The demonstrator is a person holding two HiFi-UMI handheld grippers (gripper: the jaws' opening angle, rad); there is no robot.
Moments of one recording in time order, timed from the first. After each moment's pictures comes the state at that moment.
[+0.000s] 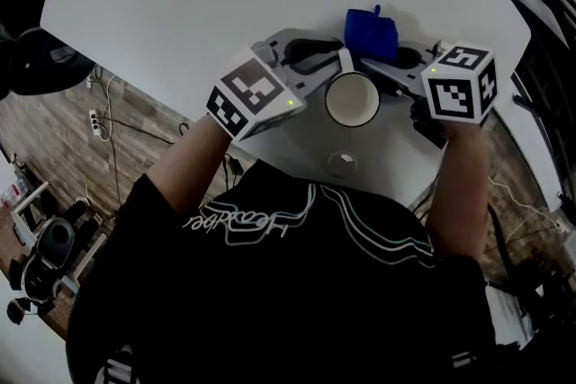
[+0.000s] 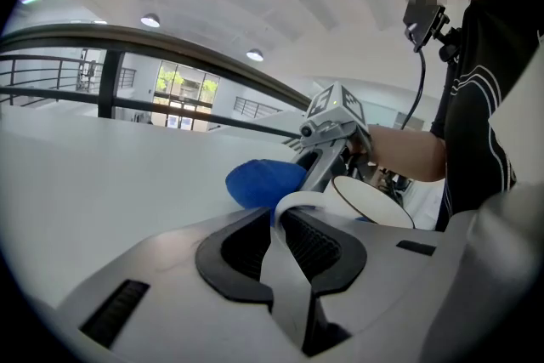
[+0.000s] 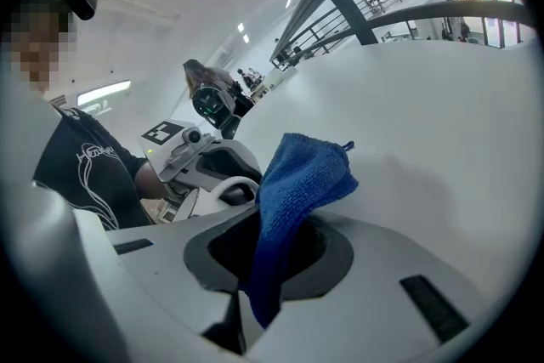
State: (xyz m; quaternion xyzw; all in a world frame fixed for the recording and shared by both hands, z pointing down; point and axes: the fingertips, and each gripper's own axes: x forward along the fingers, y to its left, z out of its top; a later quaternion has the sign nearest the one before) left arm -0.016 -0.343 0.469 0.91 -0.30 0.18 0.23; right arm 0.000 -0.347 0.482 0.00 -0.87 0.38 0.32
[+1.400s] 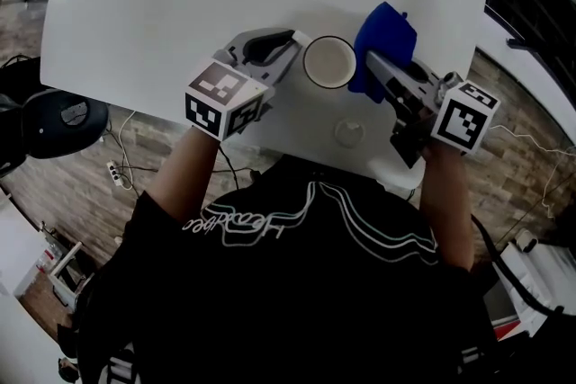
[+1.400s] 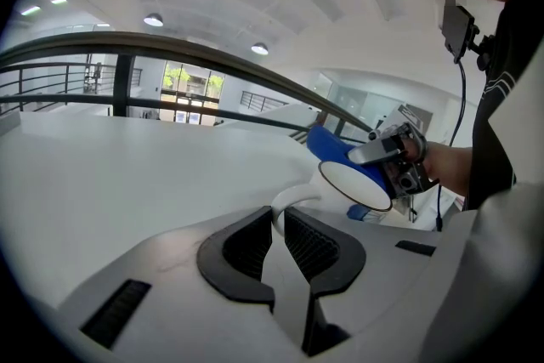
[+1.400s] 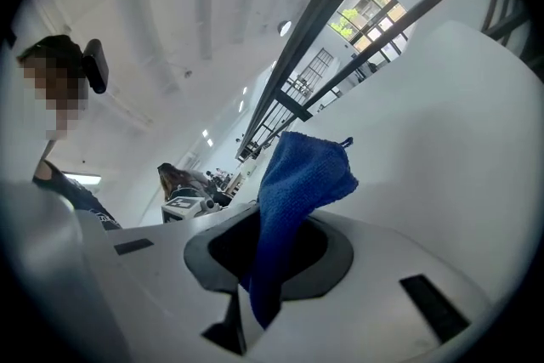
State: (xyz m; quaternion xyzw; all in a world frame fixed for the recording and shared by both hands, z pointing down) left arm -0.033 -0.308 0.471 0.89 -0.32 0.21 0.23; right arm 0.072 -0.304 0.427 0.25 -0.84 0.47 0.04
